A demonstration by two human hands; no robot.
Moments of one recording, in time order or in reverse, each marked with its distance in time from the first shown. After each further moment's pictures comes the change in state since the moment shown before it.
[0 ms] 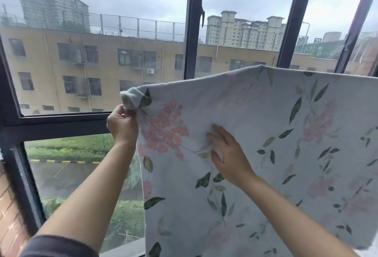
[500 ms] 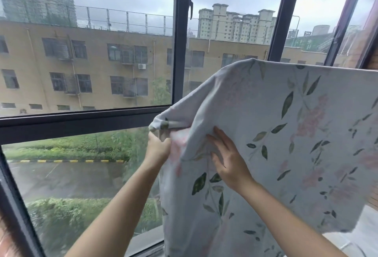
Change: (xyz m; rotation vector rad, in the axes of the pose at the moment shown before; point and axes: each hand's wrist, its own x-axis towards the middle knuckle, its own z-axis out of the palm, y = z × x) left_hand -0.086 -0.026 0.060 0.261 -0.548 -0.286; right_hand -0.021 0.025 0.004 0.159 0.018 0.106
